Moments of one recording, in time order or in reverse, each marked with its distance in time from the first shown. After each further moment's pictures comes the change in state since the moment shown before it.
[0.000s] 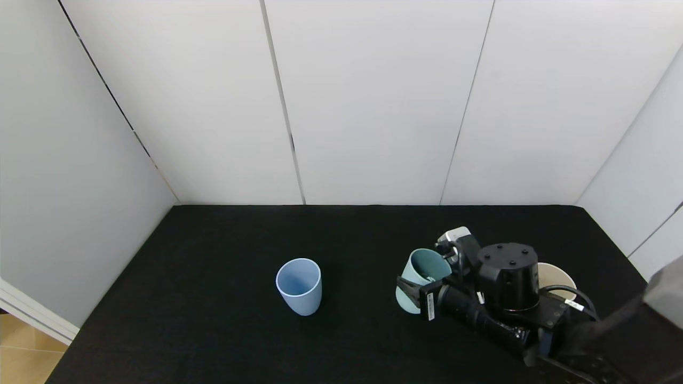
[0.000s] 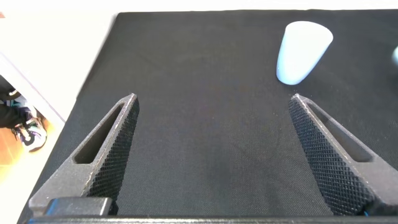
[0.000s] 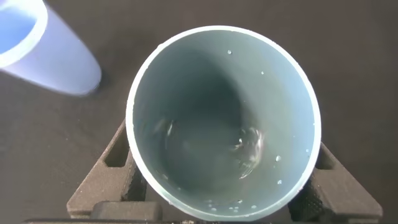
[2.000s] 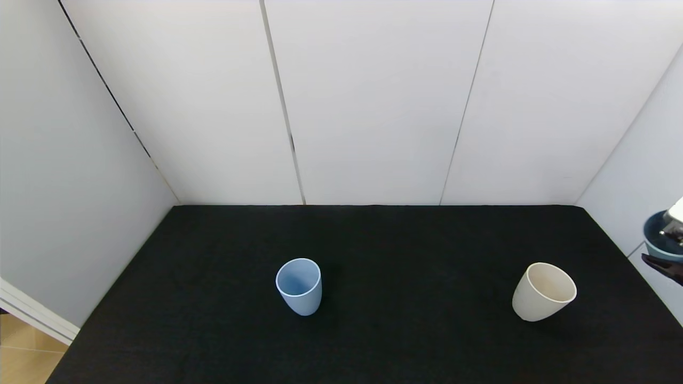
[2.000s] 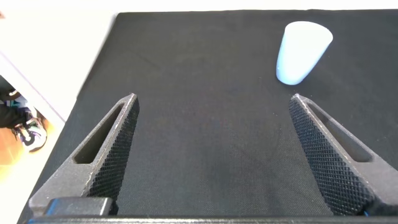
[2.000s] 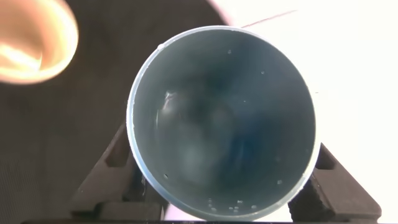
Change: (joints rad) left arm 0.000 0.000 0.000 0.000 0.000 0.000; right arm -0.871 -0.653 0.008 0.702 0.148 -1.102
